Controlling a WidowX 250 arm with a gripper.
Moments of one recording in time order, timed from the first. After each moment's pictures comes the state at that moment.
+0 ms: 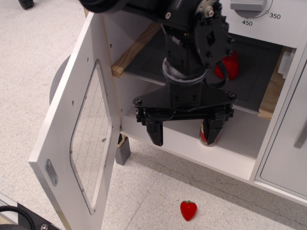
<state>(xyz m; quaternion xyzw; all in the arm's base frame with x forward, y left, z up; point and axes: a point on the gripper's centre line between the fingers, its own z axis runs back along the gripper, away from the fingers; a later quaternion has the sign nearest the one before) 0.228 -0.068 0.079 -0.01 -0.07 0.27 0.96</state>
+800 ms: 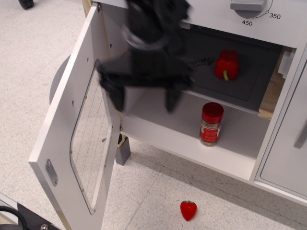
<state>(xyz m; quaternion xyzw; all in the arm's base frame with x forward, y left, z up) 0.235 0.002 0.106 0.04 -0.10 0.26 0.96</state>
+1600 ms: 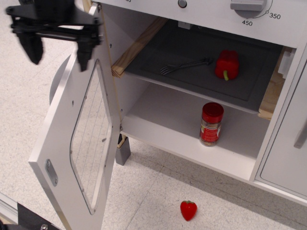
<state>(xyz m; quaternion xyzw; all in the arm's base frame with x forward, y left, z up) 0.222 0.108 0.130 0.08 -0.06 0.21 0.97</state>
